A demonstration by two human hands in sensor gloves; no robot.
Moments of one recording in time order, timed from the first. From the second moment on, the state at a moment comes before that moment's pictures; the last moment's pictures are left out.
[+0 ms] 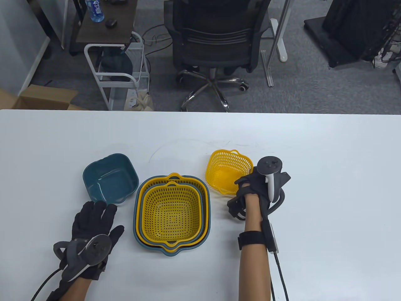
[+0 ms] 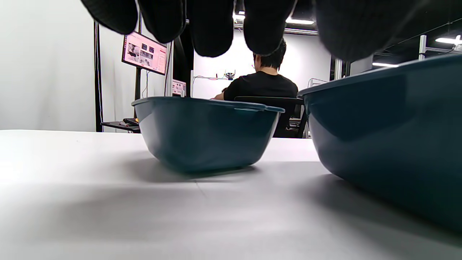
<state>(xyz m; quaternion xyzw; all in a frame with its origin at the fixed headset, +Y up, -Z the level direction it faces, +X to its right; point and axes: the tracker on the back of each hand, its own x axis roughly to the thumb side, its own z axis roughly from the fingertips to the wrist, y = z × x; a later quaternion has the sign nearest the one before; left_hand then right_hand) -0.290 -0.726 -0.156 0.09 -0.03 0.02 0.99 0.172 -0.745 -0.344 -0.31 0.07 0.88 0.35</state>
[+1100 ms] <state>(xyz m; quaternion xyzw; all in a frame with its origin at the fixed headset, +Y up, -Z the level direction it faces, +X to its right) -0.137 -0.658 -0.125 0.12 -0.18 -0.08 0.97 0.004 -0.644 -0.247 -0.02 0.11 0.94 0.33</state>
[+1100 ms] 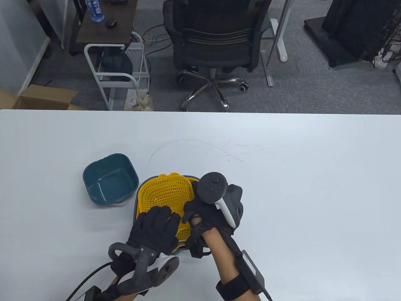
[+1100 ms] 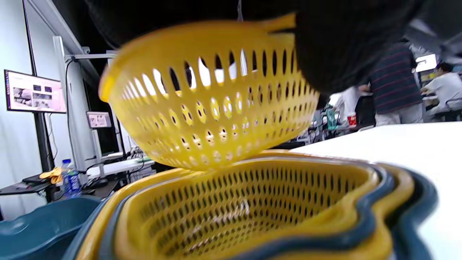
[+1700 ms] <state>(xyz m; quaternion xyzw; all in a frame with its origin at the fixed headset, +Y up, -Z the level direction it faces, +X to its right) -0.227 -0.666 -0.189 0.14 -0.04 -0.08 0.99 0.048 -0.641 -0.207 0.17 -0.10 0.93 0.30</state>
